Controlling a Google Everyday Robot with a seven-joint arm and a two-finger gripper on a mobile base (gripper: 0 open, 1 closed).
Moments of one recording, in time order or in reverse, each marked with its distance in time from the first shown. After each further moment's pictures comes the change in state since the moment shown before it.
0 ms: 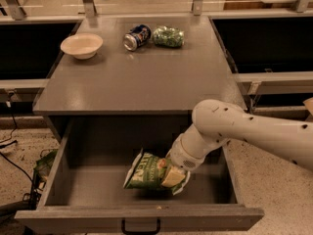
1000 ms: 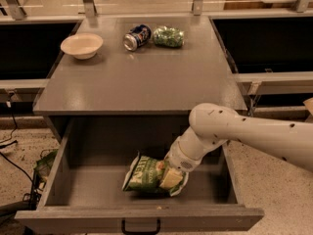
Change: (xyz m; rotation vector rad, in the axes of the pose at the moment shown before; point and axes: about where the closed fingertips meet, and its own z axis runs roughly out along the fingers) arm 0.006 -0.006 0.021 -0.031 -0.001 0.029
